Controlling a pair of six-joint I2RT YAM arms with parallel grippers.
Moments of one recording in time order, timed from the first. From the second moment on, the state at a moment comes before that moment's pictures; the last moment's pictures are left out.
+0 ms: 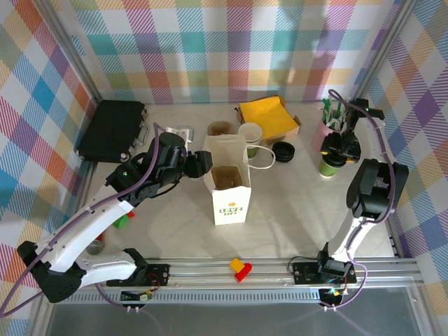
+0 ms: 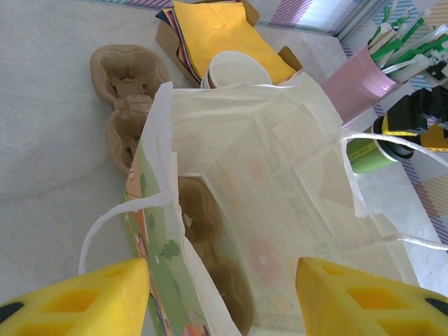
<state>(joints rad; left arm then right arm) -0.75 1.14 1.28 -0.74 -0.14 -0.58 -0.20 1.87 1.65 -1.17 -0.02 0.15</state>
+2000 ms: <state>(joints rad) -0.75 1.04 1.24 -0.75 -0.14 -0.63 0.40 1.58 1.31 -1.20 0.03 0.40</state>
